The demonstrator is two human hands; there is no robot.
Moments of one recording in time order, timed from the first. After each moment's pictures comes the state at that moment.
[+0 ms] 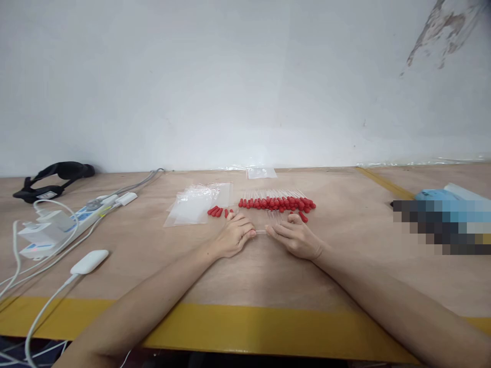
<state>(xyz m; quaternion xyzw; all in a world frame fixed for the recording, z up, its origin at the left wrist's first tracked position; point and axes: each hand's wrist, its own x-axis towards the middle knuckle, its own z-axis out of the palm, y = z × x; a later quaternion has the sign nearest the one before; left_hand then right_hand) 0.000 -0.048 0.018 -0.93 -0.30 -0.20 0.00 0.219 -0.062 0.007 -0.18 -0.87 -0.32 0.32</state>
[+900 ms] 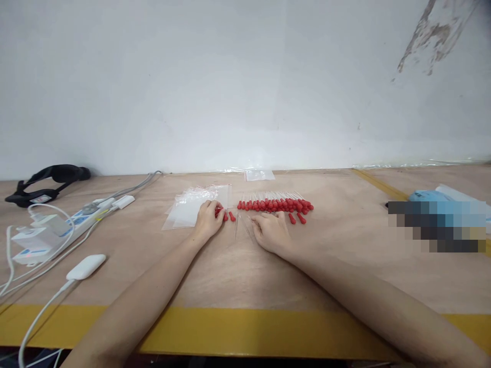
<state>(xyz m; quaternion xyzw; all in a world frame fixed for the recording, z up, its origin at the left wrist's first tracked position) -0.048 0.008 0.008 -0.75 -0.55 -0.36 0.07 0.158 -0.056 0.017 -0.53 -0.80 -0.03 0.27</state>
